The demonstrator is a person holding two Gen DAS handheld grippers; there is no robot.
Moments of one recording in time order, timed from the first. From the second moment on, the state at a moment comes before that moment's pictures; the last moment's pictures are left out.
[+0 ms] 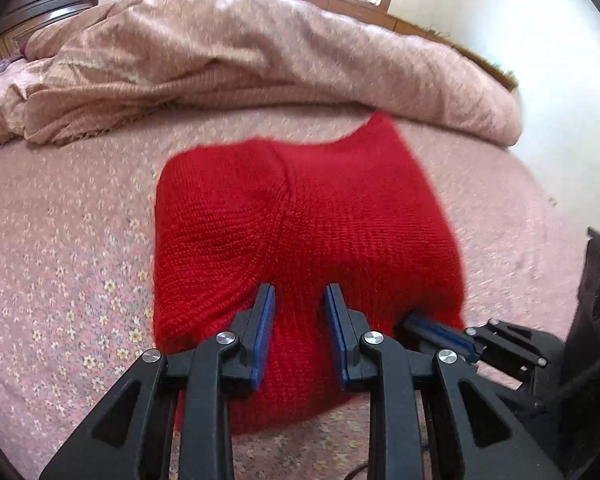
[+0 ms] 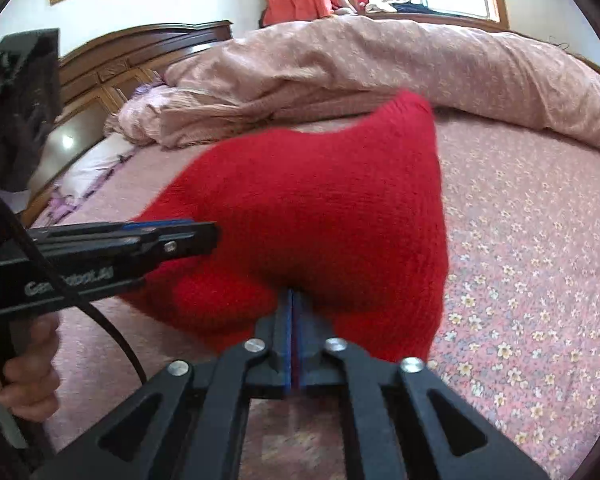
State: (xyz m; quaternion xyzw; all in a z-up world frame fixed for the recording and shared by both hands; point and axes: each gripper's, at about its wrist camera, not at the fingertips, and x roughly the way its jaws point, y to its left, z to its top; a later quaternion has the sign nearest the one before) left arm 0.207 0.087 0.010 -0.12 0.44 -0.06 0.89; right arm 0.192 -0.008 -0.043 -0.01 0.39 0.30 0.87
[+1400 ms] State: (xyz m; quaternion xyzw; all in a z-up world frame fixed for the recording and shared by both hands) left arm 0.264 0.183 -0.081 -0.39 0.47 -0.19 0.77; right arm 0.304 -0.072 -0.095 0.30 0.47 0.37 0.74
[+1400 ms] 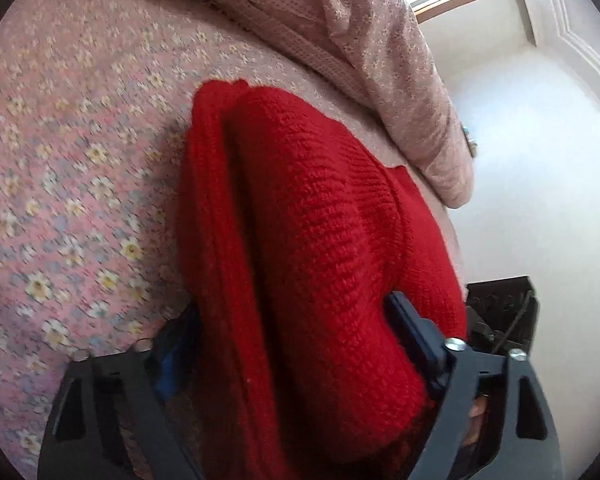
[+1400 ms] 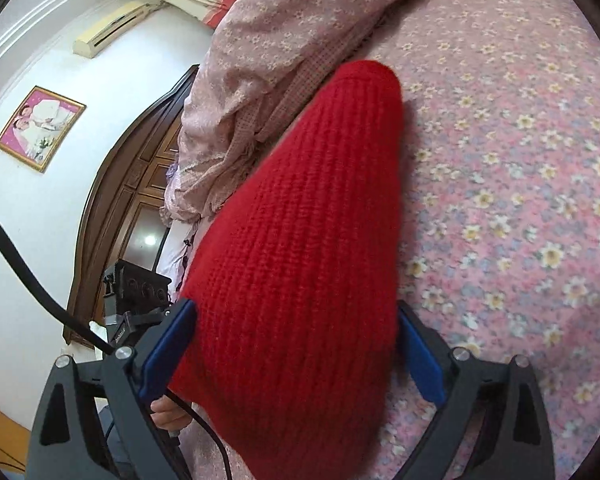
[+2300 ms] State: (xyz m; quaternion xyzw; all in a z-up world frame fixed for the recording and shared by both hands) left arm 0.261 0.022 -0.015 -0.29 0.43 -0.19 0.83; right arm 0.277 -0.208 -0.031 0.28 0.40 0.32 0.81
